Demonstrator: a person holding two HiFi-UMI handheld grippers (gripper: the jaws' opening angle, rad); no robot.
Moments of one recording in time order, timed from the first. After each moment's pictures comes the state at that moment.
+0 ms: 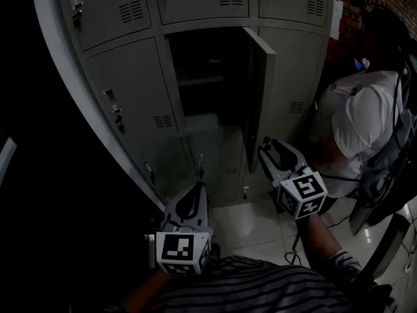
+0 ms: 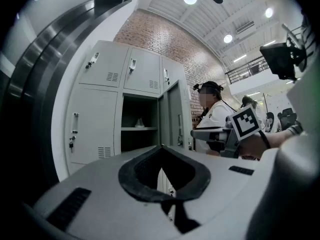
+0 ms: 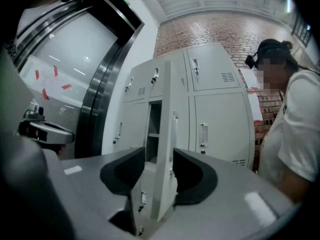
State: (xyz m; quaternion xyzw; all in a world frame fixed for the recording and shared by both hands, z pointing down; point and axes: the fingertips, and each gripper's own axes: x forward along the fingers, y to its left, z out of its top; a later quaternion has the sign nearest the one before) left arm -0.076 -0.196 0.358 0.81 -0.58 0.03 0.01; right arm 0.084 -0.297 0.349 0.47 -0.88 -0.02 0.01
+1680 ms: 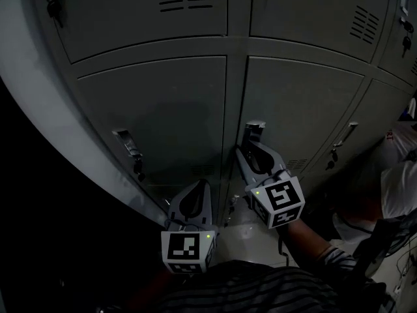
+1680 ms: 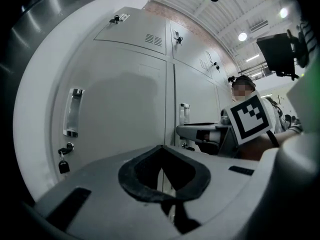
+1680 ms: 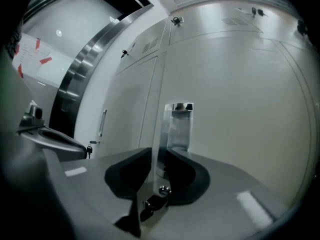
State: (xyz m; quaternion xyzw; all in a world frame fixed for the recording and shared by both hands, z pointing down) left arm -0.259 -0.443 0.383 0.79 -0.61 0.03 0.06; right arm -0.186 -0.531 0.358 0.41 -0.91 -0.03 0.05
